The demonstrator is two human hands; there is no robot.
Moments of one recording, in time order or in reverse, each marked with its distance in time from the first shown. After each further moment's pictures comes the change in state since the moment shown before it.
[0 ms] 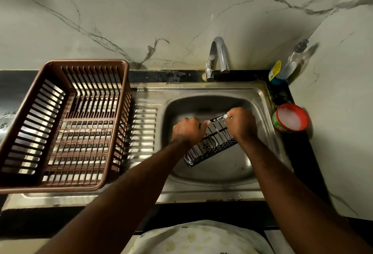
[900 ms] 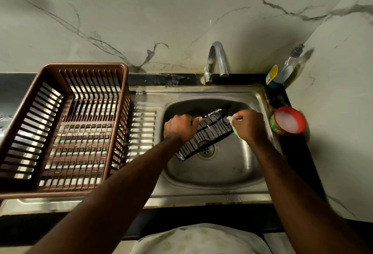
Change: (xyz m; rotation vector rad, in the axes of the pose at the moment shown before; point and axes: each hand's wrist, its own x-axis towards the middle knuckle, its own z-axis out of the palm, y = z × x) left_hand 0.009 -0.015 -0.020 -0.048 0.054 -0.014; right_hand 0.010 0.030 -0.007 0.112 0.061 -0.063
